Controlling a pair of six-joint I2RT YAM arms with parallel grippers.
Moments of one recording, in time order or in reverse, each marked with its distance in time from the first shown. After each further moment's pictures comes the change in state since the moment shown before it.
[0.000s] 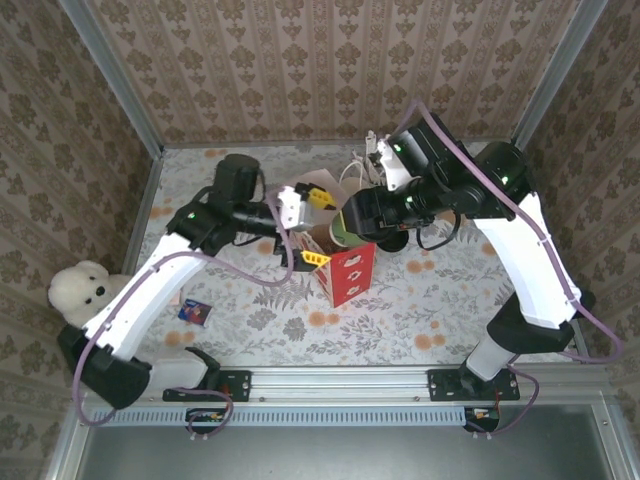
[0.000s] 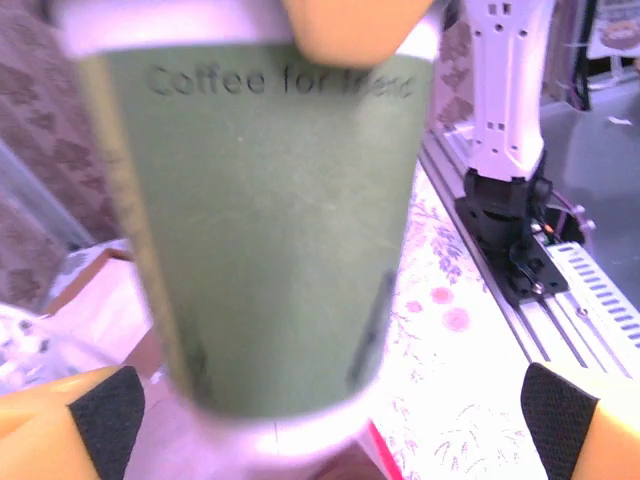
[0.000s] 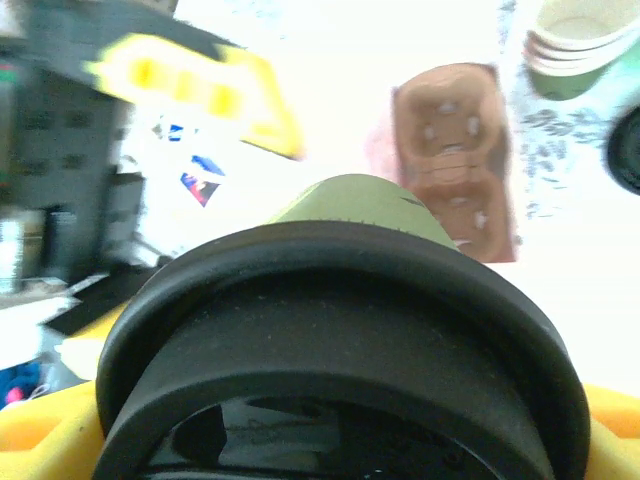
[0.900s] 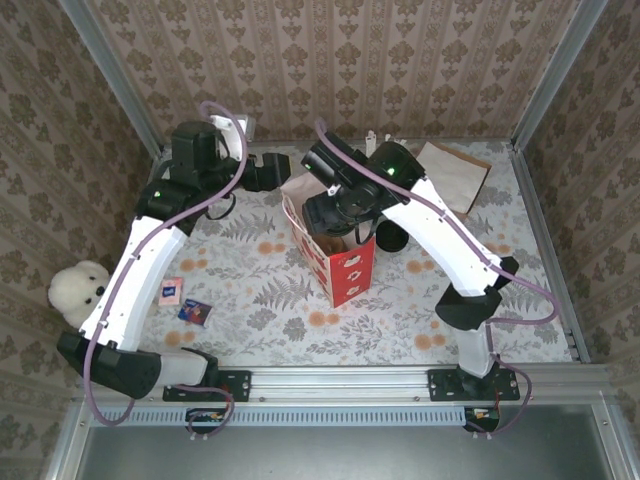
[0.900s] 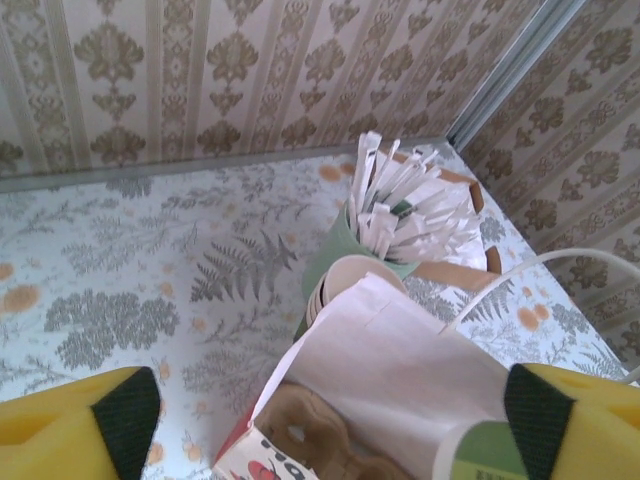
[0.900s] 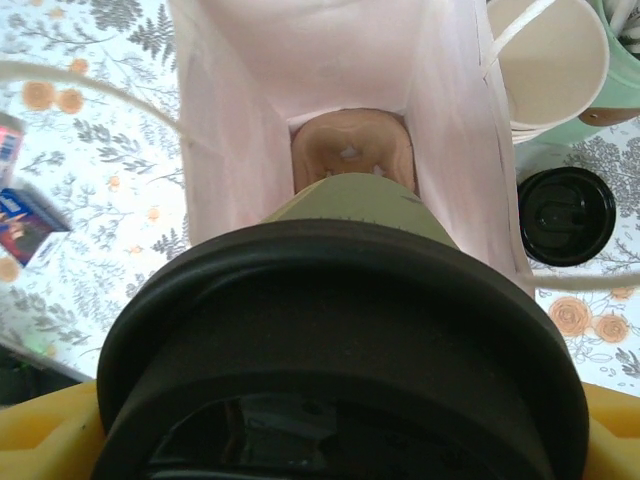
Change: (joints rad) left arm 0.202 0.092 0.234 -0.097 -0.673 -0.964; right arm 0.149 0.341 0.148 -0.001 0.346 -0.003
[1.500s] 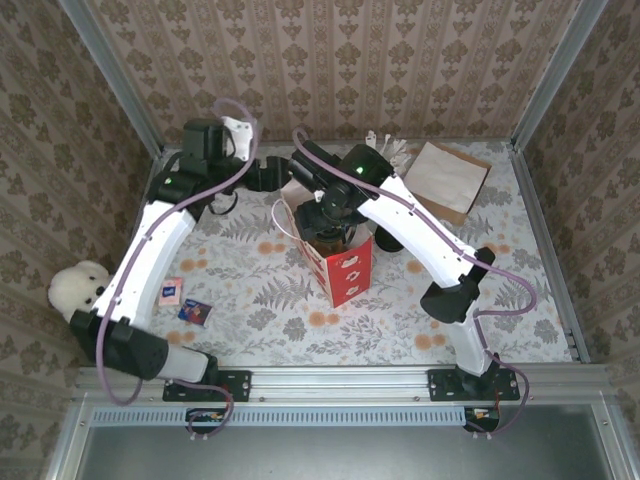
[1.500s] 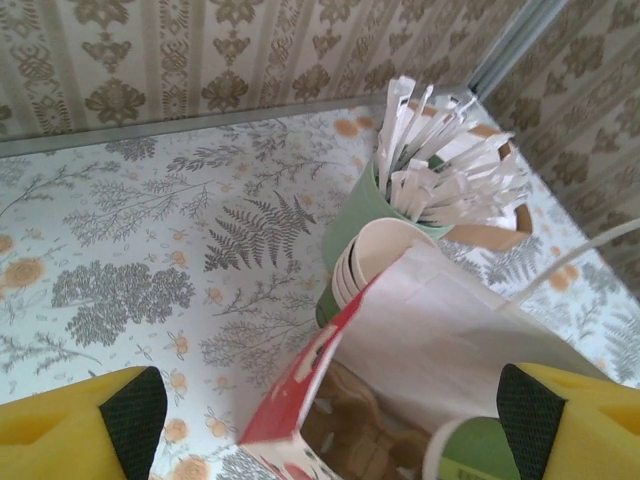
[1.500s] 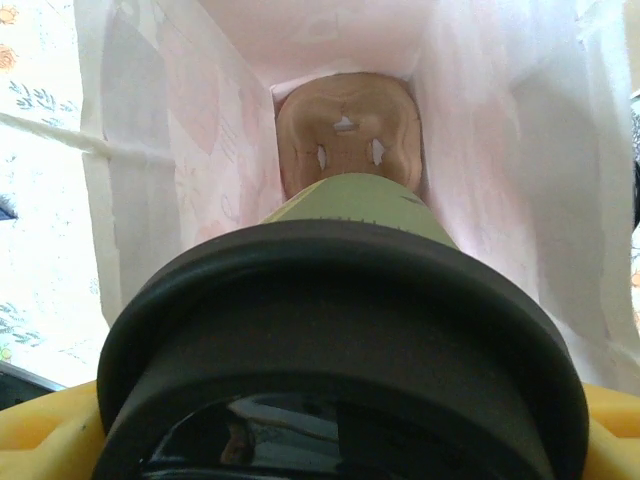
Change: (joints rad) left arm 0.042 0.125 0.027 -0.026 0.058 0.113; right arm -0.014 0.098 -0.013 0.000 -0.031 -0.001
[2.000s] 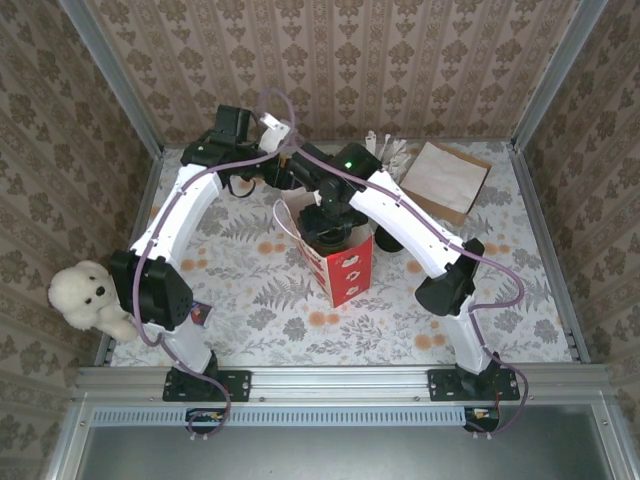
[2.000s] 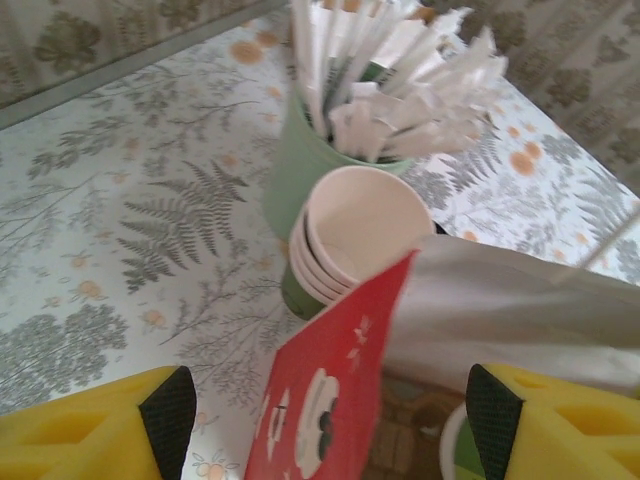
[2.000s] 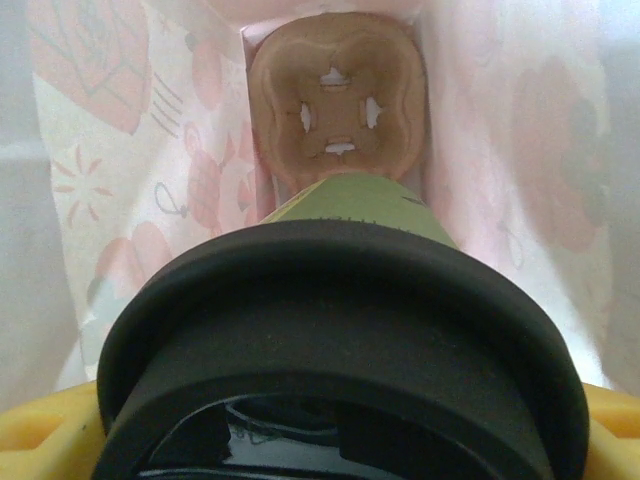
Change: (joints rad) left arm 0.005 0.294 0.194 -0.112 0.262 0.312; right arm -0.050 0.058 -0.057 0.000 -0.076 -0.072
